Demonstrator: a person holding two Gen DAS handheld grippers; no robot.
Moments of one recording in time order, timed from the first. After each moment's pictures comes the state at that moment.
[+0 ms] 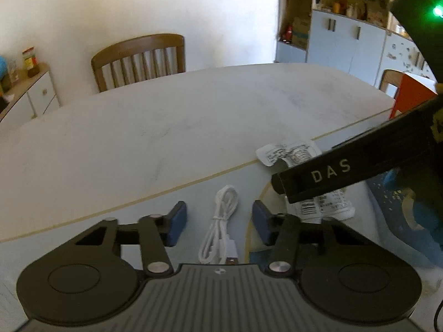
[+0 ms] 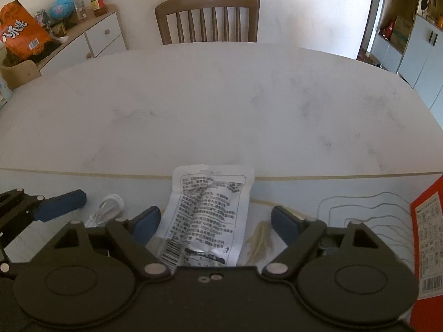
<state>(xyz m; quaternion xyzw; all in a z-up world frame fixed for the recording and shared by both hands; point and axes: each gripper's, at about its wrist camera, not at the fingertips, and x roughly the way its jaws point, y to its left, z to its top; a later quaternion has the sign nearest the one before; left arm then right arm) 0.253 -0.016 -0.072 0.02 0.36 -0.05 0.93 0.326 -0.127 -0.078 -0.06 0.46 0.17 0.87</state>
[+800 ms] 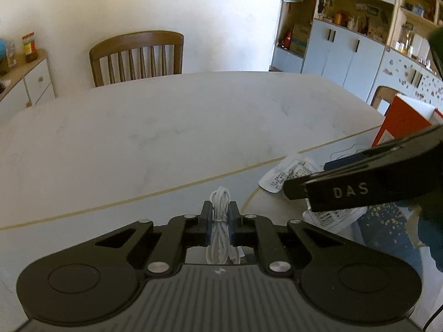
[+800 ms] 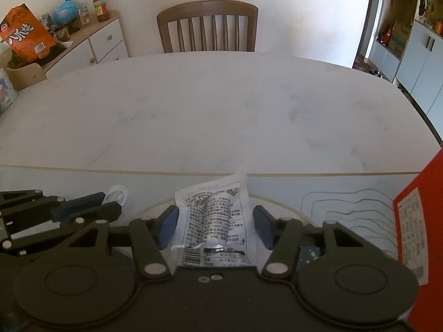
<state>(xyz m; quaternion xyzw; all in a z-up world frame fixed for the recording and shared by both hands) 0.256 -0.007 -0.054 -0.03 0.37 -0.05 0.93 0.313 -0.137 -0.060 -0.06 0.45 0.17 0.87</state>
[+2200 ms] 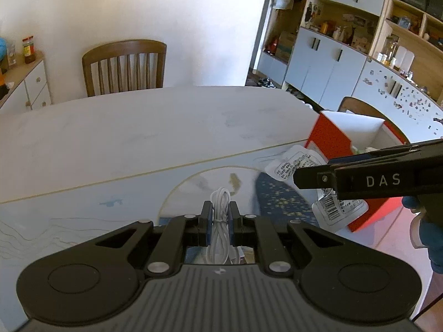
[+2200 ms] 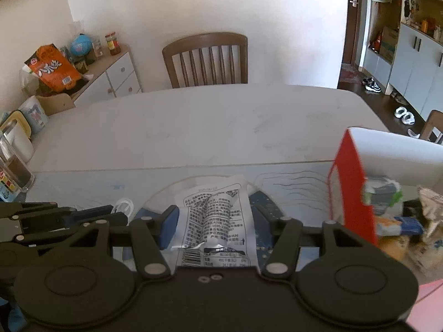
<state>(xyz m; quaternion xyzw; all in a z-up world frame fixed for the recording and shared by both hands) 0.180 -0.062 0.032 -0.05 0.37 -0.08 0.92 0.227 -0.217 0.032 -0.02 0.41 0.19 0.89</state>
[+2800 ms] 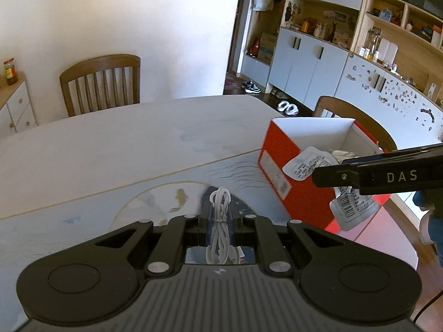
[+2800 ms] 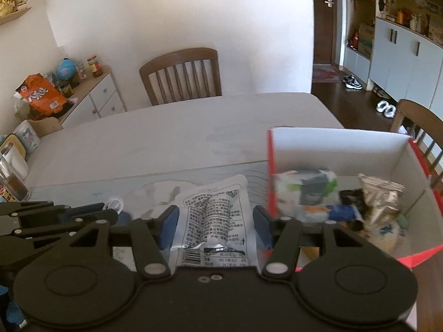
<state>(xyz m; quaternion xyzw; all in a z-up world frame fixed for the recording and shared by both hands) 0.182 -0.144 0.061 -0.03 0.36 -0.10 0.93 0.214 -0.313 0.059 0.01 0.40 0.16 0.90</state>
